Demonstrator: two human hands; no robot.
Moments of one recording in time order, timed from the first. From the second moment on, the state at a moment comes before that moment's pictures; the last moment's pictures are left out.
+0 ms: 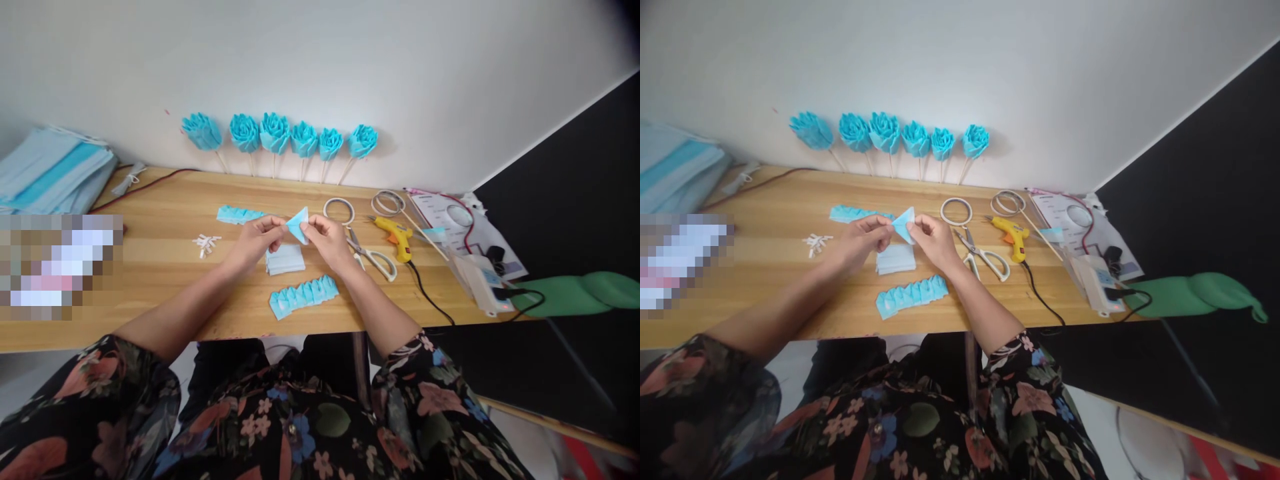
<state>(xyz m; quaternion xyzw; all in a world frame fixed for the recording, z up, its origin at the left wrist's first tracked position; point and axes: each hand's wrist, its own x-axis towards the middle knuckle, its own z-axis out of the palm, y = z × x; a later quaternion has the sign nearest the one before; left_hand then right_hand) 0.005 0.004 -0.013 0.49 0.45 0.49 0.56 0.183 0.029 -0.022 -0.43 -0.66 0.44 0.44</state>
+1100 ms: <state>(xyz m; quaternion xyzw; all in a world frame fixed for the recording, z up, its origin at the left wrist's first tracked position) 0.003 0.003 -0.016 0.52 0.46 0.46 0.55 0.184 0.026 -0.018 -0.40 -0.67 0.46 0.43</state>
